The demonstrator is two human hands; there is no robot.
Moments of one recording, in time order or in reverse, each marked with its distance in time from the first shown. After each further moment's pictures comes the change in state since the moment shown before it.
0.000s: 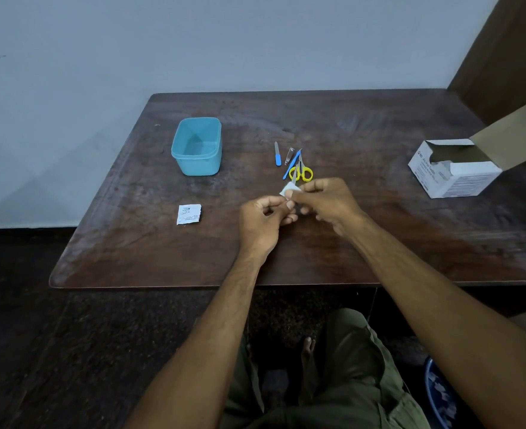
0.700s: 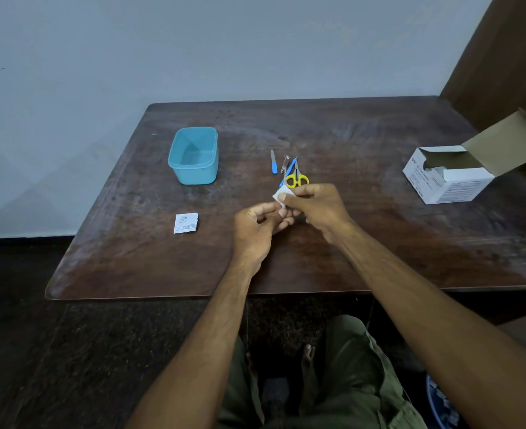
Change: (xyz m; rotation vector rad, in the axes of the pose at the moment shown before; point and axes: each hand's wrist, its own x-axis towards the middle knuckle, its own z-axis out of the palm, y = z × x) left_hand 0.001 0.000 -0.004 -0.137 -0.046 -0.046; right_hand 0.000 -0.001 0.008 0.044 0.000 -0.086
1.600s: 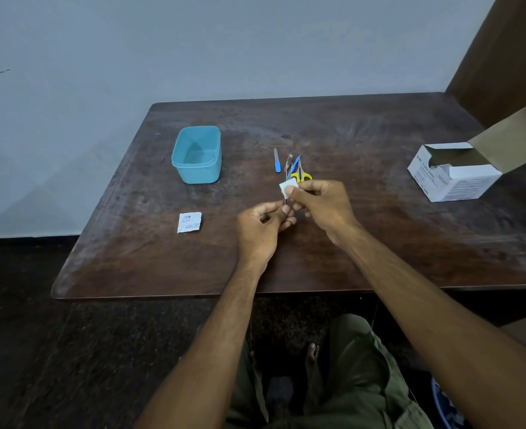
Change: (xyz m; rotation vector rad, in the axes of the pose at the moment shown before) left_hand -0.004 0.002 0.005 0.038 0.081 0.027; right_hand 0.006 0.010 -0.001 0.042 0.038 -0.085
